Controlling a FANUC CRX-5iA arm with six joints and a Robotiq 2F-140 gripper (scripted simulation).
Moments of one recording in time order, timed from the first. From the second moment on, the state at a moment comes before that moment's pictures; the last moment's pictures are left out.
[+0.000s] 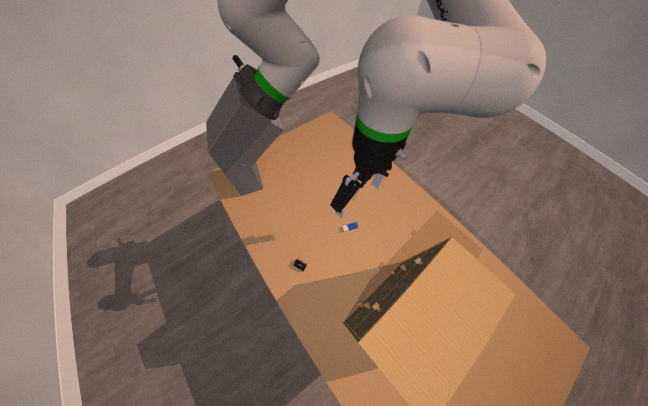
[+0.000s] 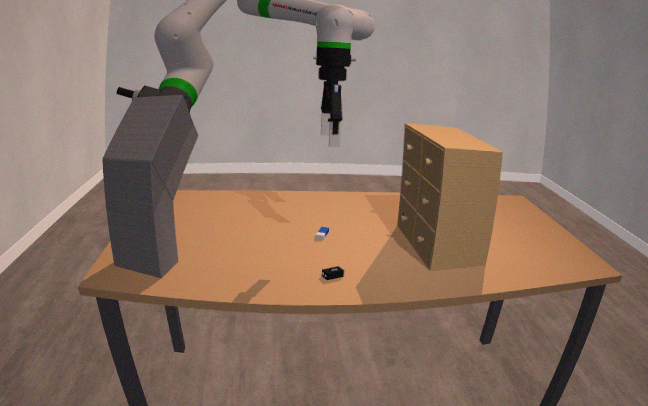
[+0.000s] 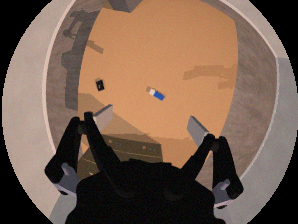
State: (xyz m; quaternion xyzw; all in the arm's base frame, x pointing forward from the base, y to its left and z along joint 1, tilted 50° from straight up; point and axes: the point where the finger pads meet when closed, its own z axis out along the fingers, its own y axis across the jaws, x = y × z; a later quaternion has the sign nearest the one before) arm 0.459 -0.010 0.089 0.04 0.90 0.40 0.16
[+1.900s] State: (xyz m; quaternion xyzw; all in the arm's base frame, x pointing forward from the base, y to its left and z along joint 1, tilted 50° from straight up) arm 0.566 0.022 0.058 0.23 0.74 0.32 0.55
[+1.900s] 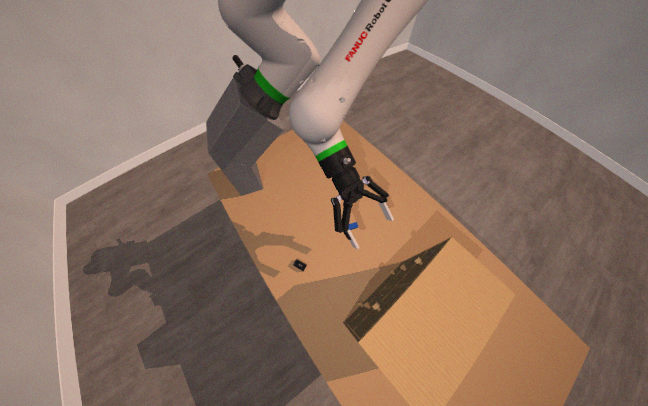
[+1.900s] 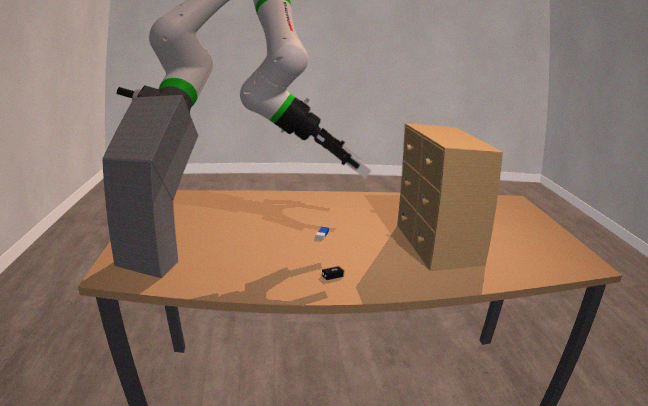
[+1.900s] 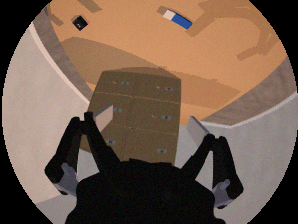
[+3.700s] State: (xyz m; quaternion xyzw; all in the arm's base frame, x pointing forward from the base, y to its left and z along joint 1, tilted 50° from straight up) arm 0.593 0.042 0.052 0.26 0.65 0.30 0.65
